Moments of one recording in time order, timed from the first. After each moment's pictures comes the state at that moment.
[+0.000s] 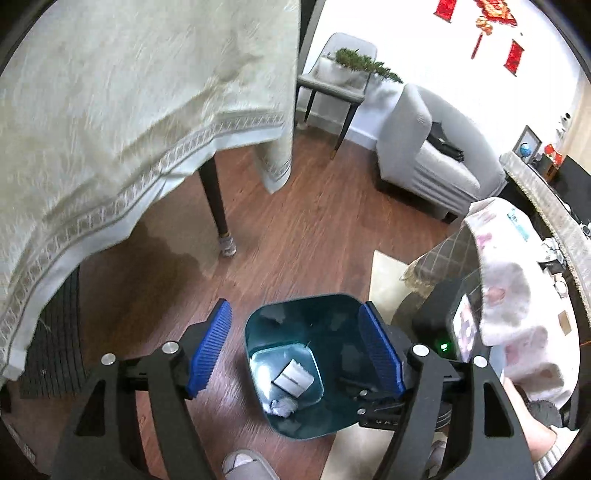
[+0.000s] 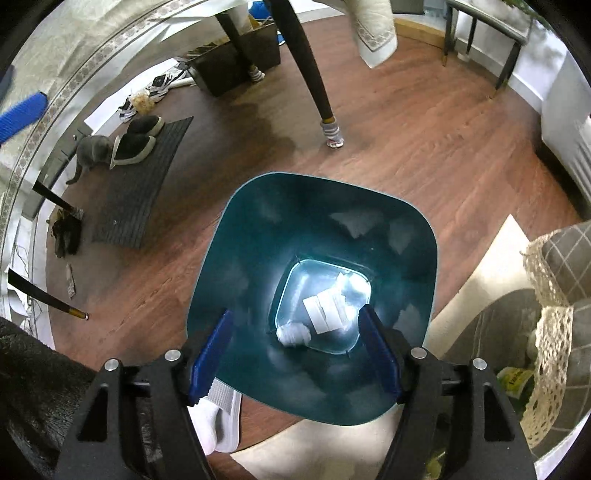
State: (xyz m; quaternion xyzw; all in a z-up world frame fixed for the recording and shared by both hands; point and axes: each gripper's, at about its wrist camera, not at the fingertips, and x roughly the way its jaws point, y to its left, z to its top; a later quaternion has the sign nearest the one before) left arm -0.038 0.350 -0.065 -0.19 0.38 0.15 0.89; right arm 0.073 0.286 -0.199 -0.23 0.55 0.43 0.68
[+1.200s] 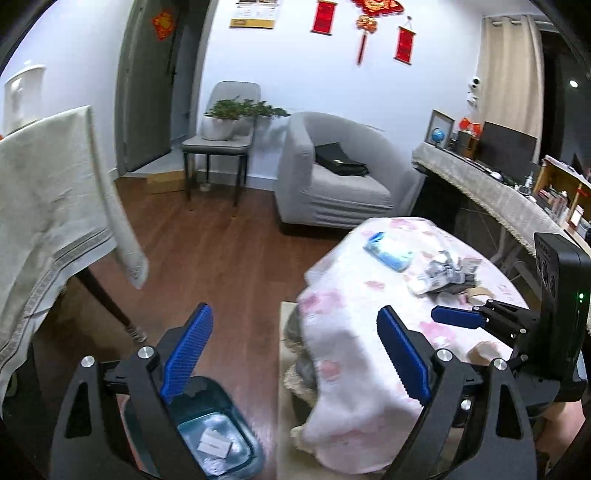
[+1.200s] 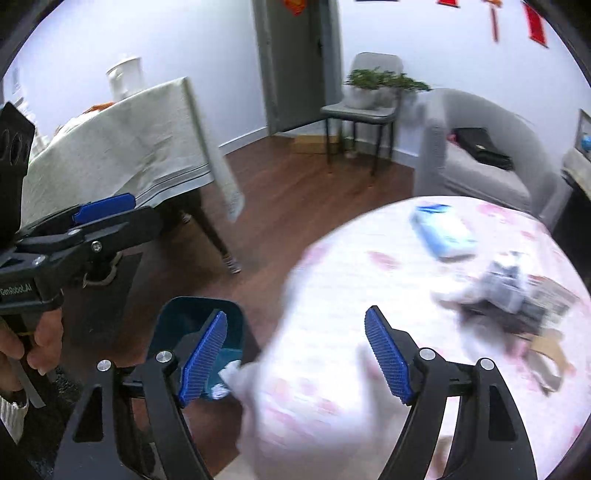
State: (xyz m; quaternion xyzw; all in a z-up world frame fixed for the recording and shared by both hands) left arm 0.071 0.155 0.028 -0.10 0.30 0.02 0.95; right arm 0.137 0.031 0.002 -0.10 0.37 0.35 0.86
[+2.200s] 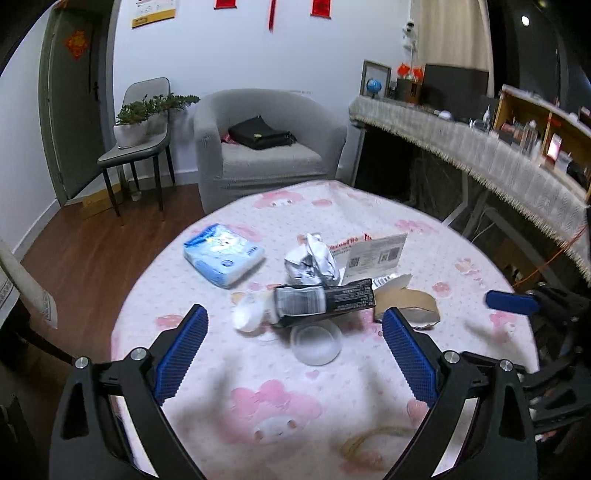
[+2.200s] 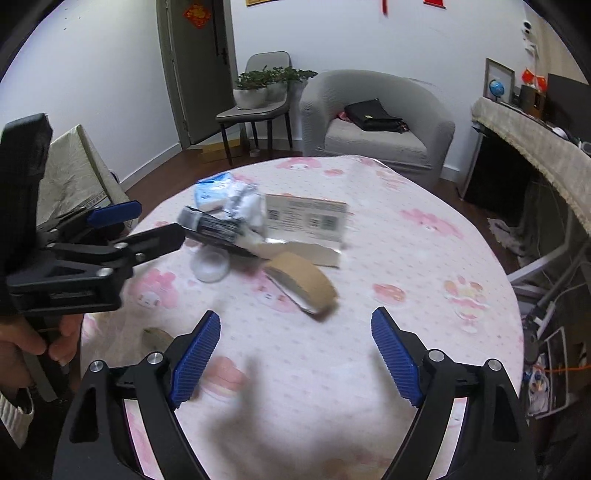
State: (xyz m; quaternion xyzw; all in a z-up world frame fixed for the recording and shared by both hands) left arm 0.197 -0.050 -0.007 -0.01 0.34 -0.07 0.94; right arm 0.168 -0.181 -0.007 -0.06 0.39 0.22 0.89
